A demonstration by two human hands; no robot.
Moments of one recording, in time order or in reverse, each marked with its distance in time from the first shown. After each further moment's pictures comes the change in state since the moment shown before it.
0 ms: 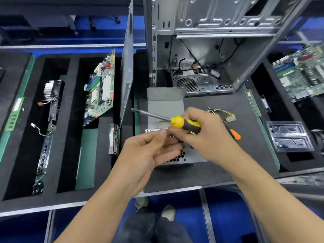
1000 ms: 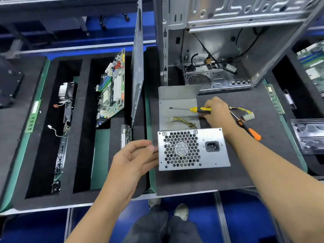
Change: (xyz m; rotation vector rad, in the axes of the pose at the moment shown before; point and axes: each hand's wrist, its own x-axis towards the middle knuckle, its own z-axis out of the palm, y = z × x) left_hand 0.001 -0.015 -0.064 0.096 0.194 0.056; right_hand 0.088 0.178 0.015 -0.506 0.043 0.192
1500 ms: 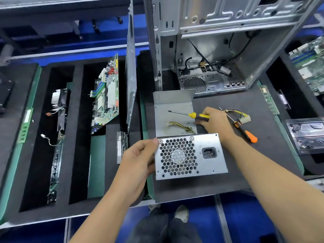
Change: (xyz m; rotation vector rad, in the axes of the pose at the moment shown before) left_hand 0.028 0.001 0.023 0.045 -0.059 -0.102; right_hand -0.019 0.001 -0.002 0.164 -0.016 0.111
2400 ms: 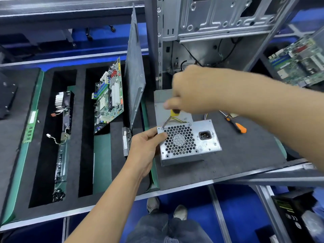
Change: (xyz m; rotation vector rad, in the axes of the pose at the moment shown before) left_hand 0.014 -0.004 -0.005 0.050 -0.125 0.101; right_hand -0.063 -0.242 -0.125 -0.694 -0.380 -0.327
